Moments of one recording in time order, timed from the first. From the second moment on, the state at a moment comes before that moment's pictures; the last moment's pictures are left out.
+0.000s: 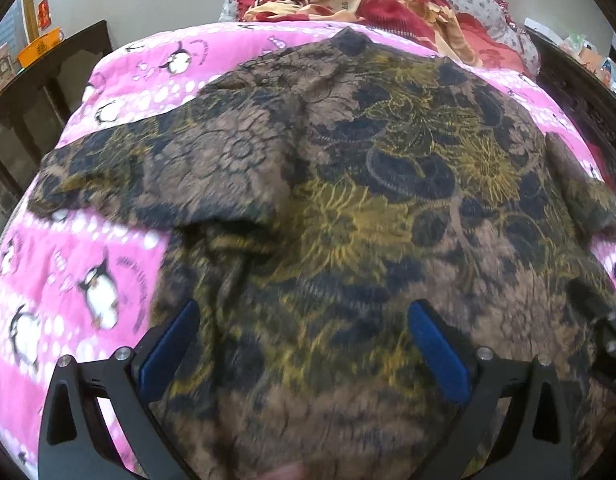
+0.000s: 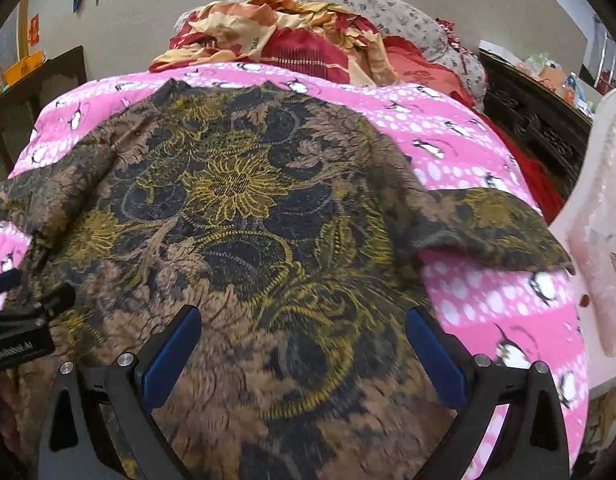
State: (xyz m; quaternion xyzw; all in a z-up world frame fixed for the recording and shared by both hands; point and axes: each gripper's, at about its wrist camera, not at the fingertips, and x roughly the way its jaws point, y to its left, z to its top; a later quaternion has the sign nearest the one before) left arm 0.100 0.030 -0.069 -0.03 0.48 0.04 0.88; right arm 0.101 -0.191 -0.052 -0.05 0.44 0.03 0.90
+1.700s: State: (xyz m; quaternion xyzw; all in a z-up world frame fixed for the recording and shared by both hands) left arm 0.110 0.028 -0.090 -0.02 0.45 0.03 0.89; right arm 0.108 -0.187 -0.096 -0.04 0.46 0.02 0.89
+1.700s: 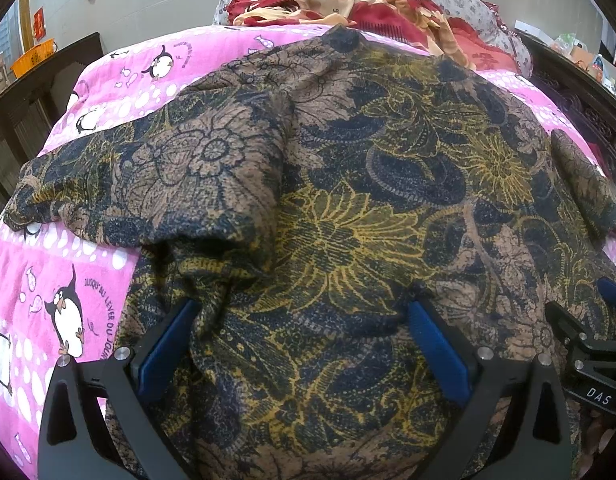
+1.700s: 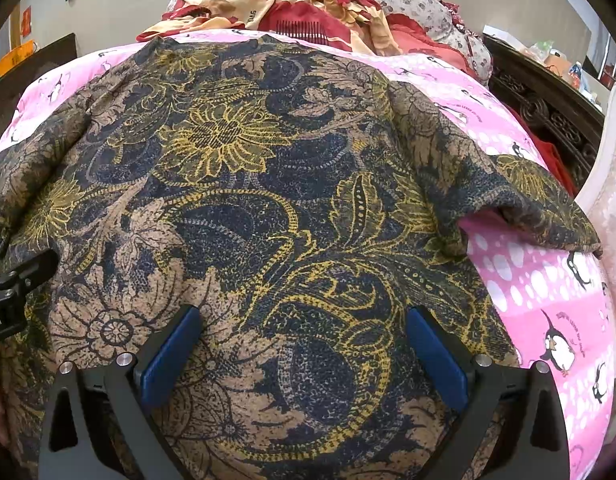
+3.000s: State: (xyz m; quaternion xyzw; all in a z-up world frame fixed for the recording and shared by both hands) left arm 0.154 0.338 -0.050 -0.29 0.44 0.08 0.84; right arm 0.109 -0.187 -0.097 -0.04 0.46 0.02 0.89
